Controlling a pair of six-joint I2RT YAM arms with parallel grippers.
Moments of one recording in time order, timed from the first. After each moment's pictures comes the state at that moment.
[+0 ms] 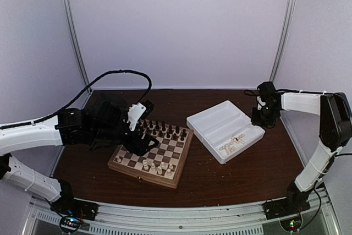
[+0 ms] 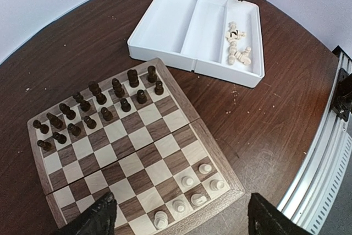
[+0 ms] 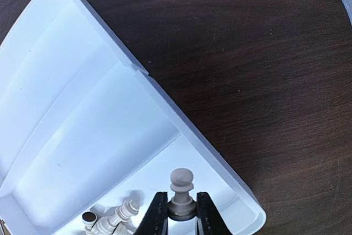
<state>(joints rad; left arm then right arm) -1.03 1.20 0.98 -0.45 -0.09 -0.21 0.16 1.69 1.11 -0.52 0.06 0.38</state>
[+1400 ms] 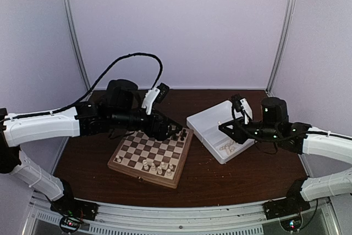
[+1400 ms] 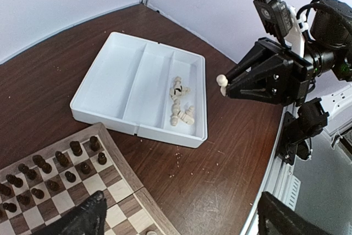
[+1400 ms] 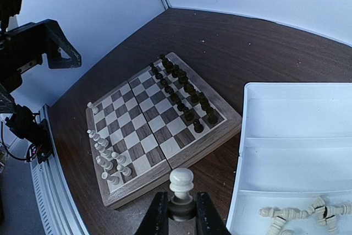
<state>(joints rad) -0.96 1.38 1.09 -0.17 0.18 -0.28 0.68 1.05 0.65 -0.01 -0.26 0.26</state>
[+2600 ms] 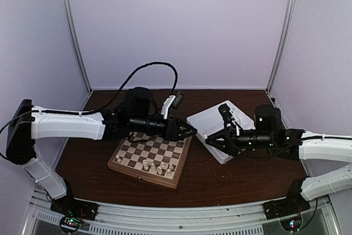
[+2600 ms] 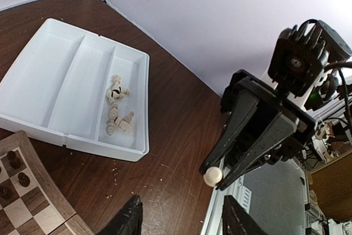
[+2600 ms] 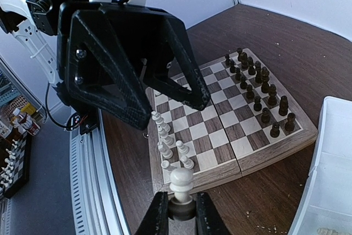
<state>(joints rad) -0.96 1.59 1.06 0.18 0.45 -0.48 0.83 1.08 0.60 0.14 -0.40 0.25</state>
